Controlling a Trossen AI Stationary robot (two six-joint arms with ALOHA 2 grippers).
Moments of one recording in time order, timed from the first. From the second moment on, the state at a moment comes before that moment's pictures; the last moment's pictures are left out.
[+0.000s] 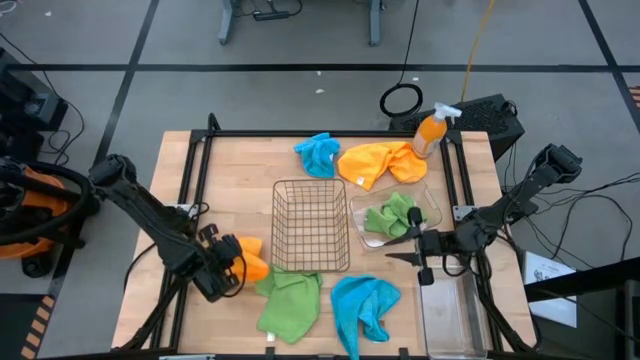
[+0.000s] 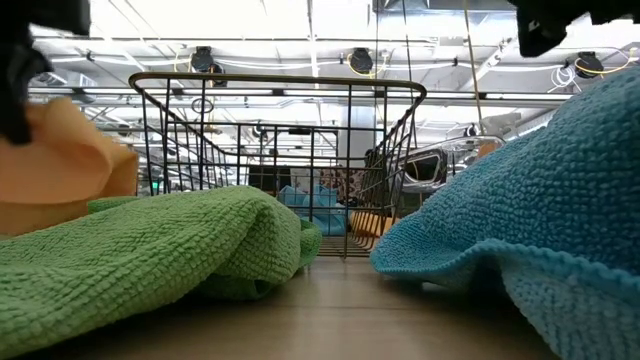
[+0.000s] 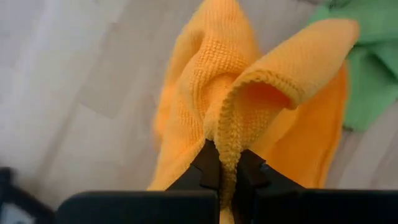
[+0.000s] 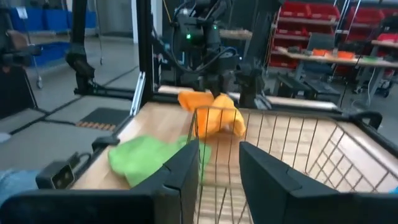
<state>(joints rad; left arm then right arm) -0.79 1.33 0.89 -1.11 -0.39 -1.23 0.63 0.88 0.36 0.46 0.52 0.01</state>
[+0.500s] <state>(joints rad) -0.79 1.33 1.13 -1.44 -0.58 -1.32 0.57 1.04 0.40 0.64 0.52 -0.07</state>
